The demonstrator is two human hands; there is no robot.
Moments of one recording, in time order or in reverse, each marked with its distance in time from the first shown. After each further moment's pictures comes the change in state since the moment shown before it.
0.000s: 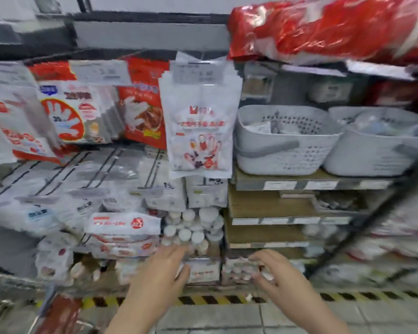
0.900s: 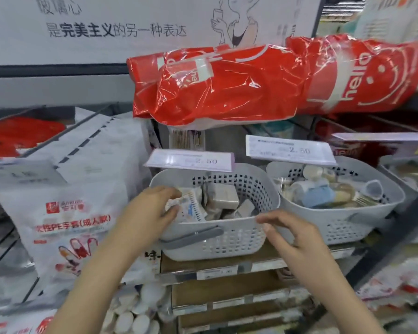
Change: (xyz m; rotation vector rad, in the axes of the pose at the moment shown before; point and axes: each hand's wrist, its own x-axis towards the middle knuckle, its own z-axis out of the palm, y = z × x) left_hand 0.316 0.144 -0.068 0.038 0.277 0.214; right_hand 0.113 0.115 -0.244 0.294 0.578 -0.184
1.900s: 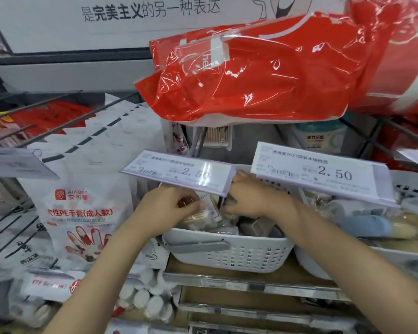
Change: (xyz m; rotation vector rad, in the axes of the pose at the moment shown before) left_hand 0.030 0.005 0.021 -0.051 -0.124 -0.287; right_hand 0.177 0.041 0.075 -0.587 -0.678 -0.389
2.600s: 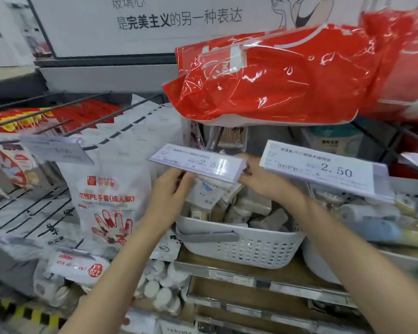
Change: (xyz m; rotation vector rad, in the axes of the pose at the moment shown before) left_hand -0.018 0.007 0.003 -0.476 0.490 0.067; right_hand 0.009 0.004 -0.008 0.825 0.121 0.216
